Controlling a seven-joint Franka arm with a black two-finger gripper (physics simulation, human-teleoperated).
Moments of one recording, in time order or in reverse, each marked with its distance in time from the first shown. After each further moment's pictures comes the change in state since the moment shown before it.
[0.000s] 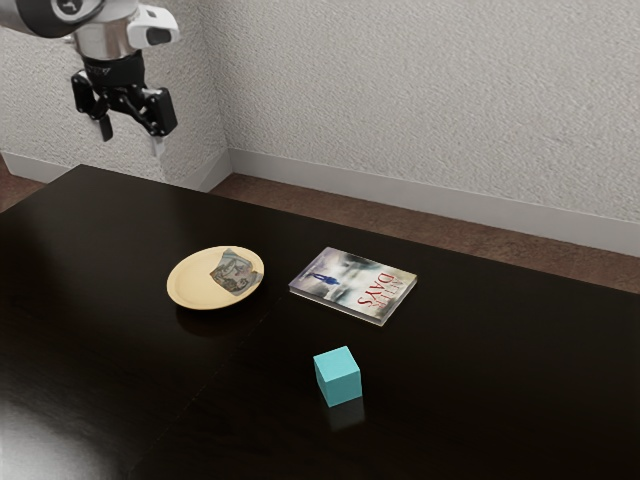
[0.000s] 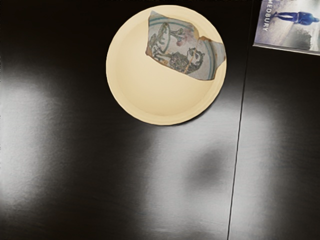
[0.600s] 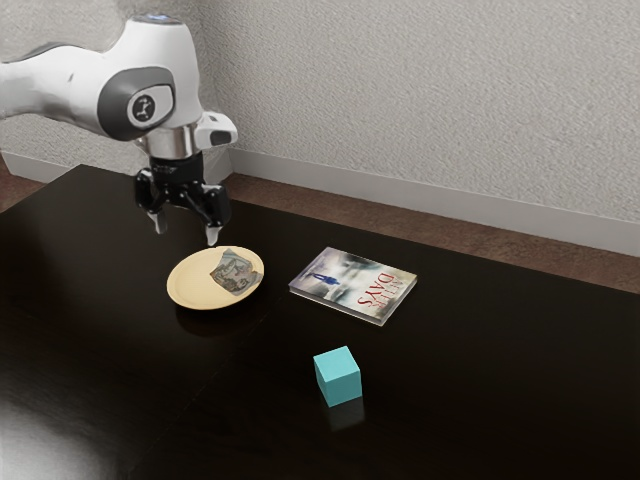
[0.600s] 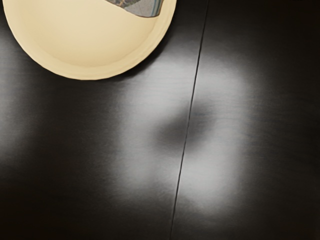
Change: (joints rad) arm -0.062 0.061 0.000 -0.283 -0.089 0.210 -0.139
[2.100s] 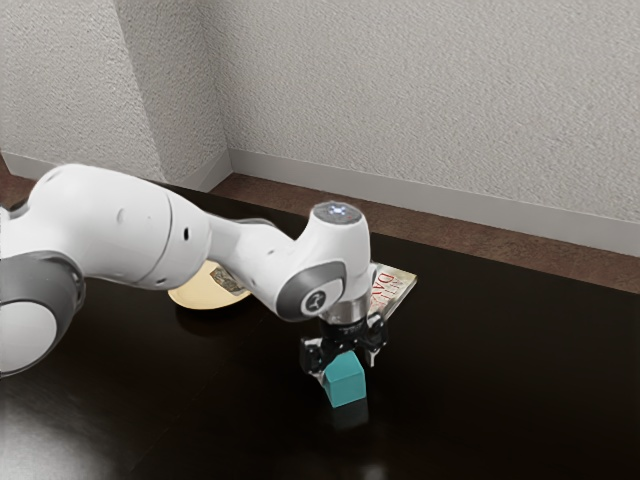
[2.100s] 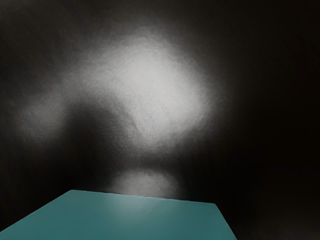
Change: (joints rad) arm -0.334 0.505 0.001 -0.010 -0.128 0.561 -1.071
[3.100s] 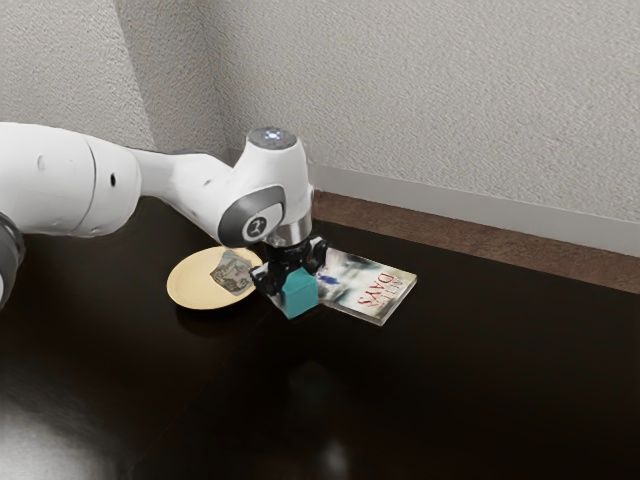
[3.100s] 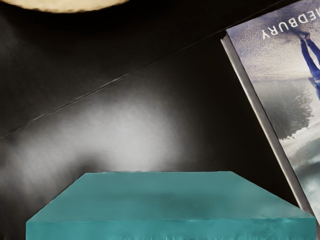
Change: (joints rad) arm 0.184 -0.141 -0.006 0.014 0.161 -0.045 -0.071
